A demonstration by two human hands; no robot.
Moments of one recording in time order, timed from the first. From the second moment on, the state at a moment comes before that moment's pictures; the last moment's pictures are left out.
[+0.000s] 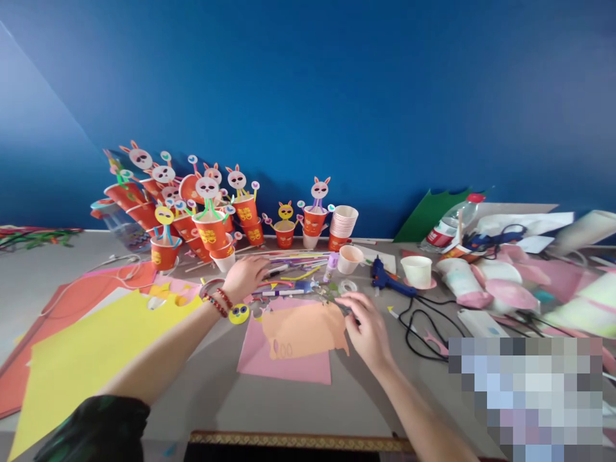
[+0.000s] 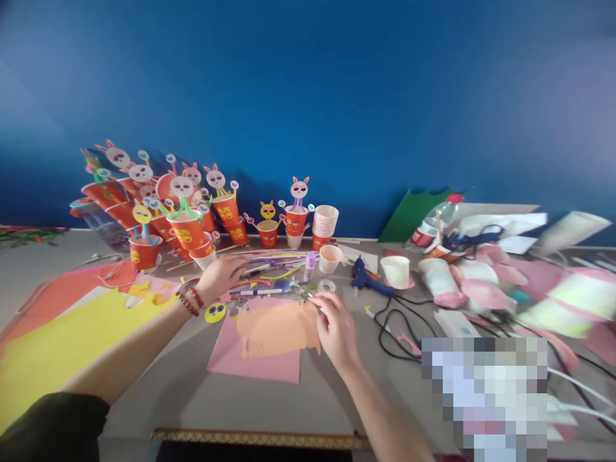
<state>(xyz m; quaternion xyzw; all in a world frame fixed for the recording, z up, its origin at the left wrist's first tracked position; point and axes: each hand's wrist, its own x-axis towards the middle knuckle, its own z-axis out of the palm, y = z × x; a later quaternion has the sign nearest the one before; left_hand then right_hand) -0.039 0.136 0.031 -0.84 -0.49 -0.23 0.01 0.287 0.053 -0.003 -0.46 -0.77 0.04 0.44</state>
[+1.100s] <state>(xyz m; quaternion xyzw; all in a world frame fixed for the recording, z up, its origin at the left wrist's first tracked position) -0.042 0.133 0.048 -0.77 -0.62 -0.12 0.03 0.277 0.045 -0.005 -0.47 -0.80 0.16 0.35</state>
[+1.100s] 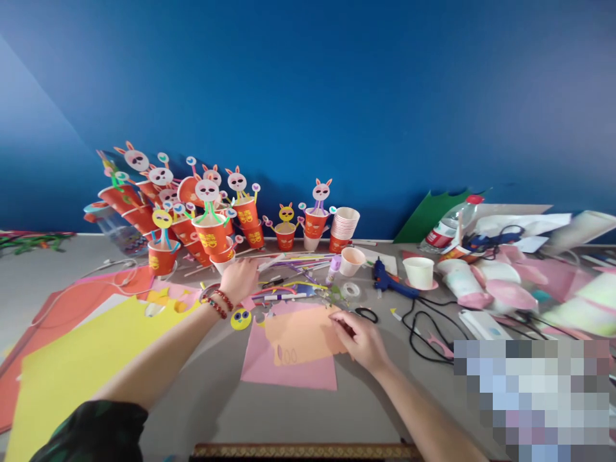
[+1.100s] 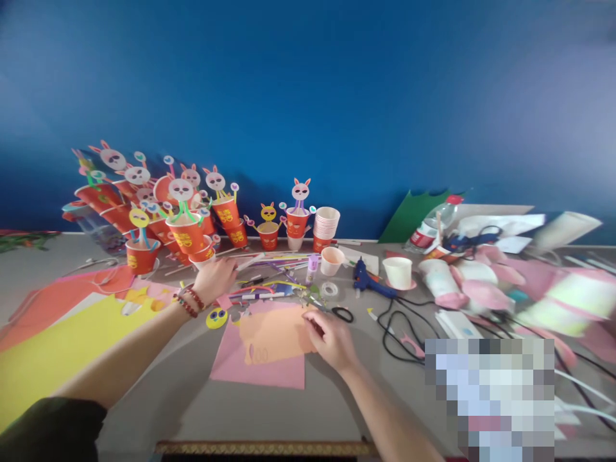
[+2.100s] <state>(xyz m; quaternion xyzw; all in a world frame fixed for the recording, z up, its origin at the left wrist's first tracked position) -0.002 -0.016 0.056 -0.82 -0.33 -0.23 -0.40 0.206 -0.024 0.050 -0.40 -0.62 0.57 0.37</state>
